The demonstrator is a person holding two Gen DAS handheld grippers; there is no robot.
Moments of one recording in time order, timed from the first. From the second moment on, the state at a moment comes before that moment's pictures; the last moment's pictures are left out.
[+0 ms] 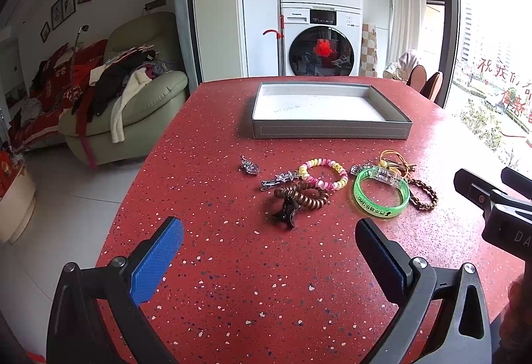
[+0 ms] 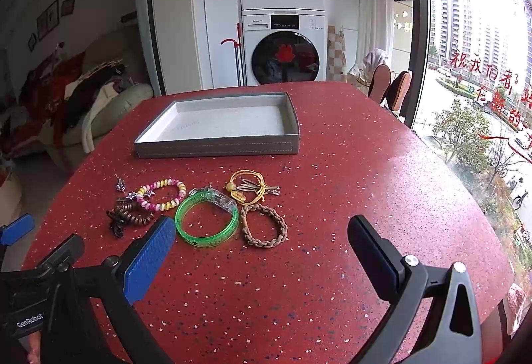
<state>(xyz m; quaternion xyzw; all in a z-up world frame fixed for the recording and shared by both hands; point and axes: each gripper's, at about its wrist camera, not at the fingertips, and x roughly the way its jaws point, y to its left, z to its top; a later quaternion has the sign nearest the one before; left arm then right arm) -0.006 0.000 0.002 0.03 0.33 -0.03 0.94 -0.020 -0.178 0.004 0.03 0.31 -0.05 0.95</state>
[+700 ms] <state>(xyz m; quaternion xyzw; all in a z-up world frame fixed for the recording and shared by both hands) -0.008 0.000 0.006 0.02 0.32 -0.03 0.95 -0.027 -0.185 0.013 0.03 0.29 -0.06 0.96</state>
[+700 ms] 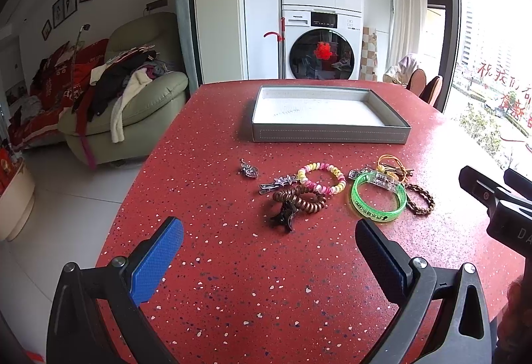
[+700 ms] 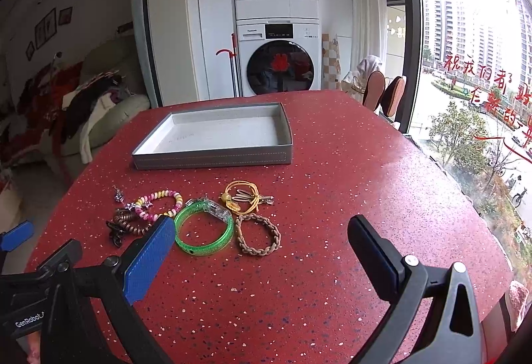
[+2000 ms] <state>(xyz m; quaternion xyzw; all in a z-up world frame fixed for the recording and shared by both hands) -0.006 0.002 0.004 0.01 0.33 -0.03 0.94 -0.029 -0.183 0.014 0.03 0.29 -0.06 0.96</state>
